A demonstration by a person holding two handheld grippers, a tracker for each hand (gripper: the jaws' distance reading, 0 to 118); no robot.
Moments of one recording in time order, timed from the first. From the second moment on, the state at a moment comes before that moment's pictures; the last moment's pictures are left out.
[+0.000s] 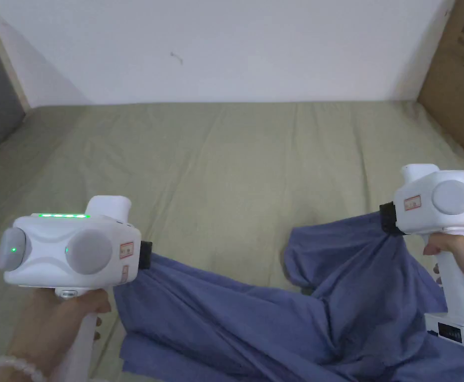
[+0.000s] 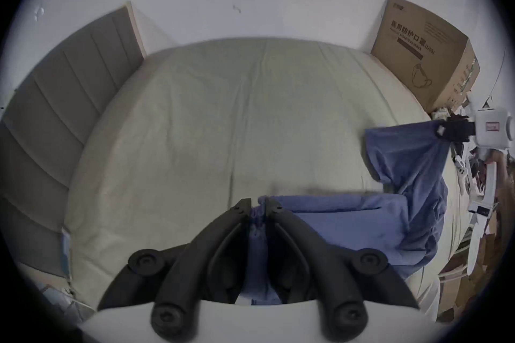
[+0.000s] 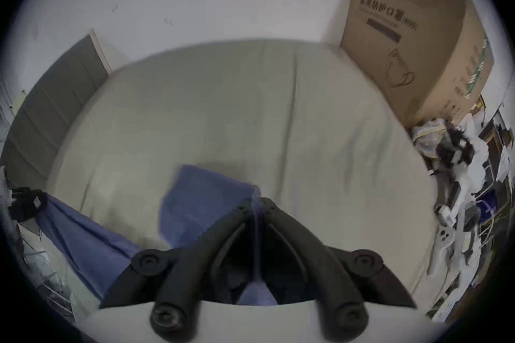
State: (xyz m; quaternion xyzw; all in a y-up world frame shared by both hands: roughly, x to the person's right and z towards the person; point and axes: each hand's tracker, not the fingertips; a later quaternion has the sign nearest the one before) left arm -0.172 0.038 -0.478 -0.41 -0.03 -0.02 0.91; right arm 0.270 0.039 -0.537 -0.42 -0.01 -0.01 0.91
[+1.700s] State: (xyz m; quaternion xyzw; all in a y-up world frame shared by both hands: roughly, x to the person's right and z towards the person) left arm -0.209 0.193 -0.746 -0.20 0.08 -0.08 0.97; right arm 0.293 0.273 -0.707 -0.22 -0.08 -0.05 0.97
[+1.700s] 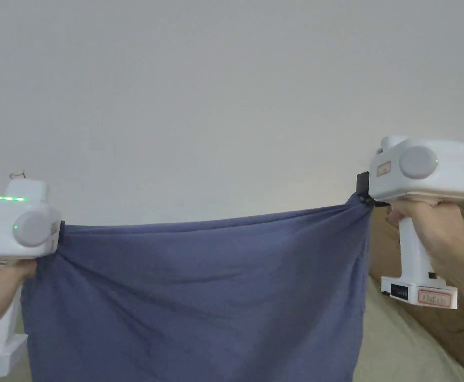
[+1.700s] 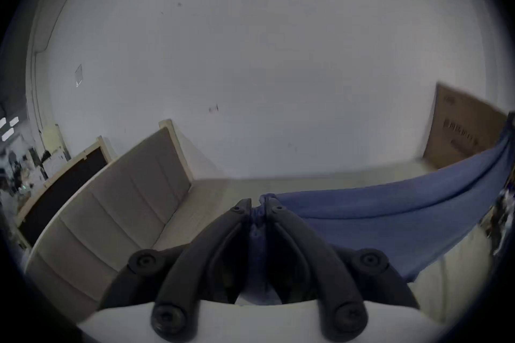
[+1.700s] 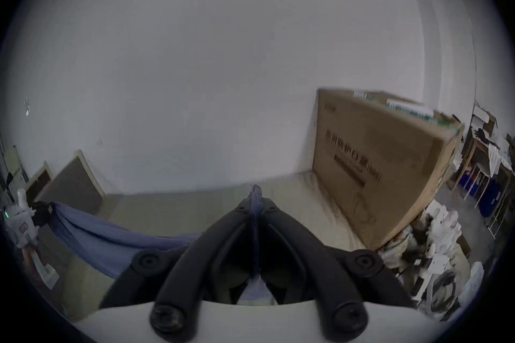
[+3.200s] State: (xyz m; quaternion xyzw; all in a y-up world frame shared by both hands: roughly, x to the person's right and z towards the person) left arm -0.252 -0.083 -0.323 -0.47 0.03 -0.03 0.88; right arm 0.310 -0.066 -0.316 -0.53 -0.08 -0.09 0.84
